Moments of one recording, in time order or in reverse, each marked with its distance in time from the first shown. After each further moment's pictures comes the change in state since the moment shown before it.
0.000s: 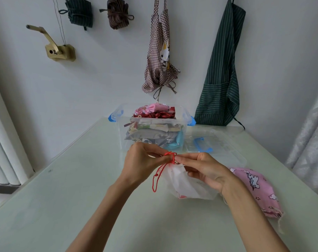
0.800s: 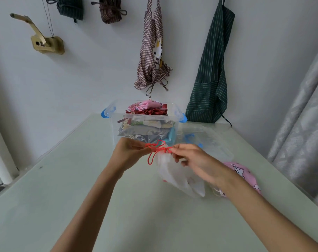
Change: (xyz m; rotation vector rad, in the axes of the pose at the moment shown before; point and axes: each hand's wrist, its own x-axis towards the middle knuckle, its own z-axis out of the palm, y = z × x) left_hand 0.007 -0.006 -0.017 -0.082 0.045 -0.253; right_hand -0.004 -0.004 0.008 -0.192 -0.047 -0.164
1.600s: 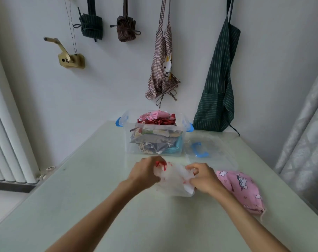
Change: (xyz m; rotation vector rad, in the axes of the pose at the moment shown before) left_hand -0.021 0.002 0.010 0.681 -0.213 0.130; right_hand -0.011 0.031 -0.006 -0.557 0.341 0.243
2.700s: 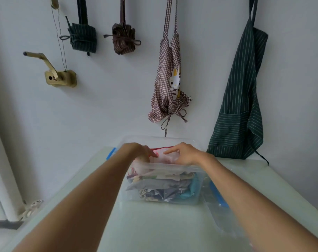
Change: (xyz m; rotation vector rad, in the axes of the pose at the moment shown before) left_hand 0.239 -0.068 -0.064 0.335 -0.541 -0.245; right_hand 0.241 -0.107 -0.012 -0.265 -0.262 -0.339
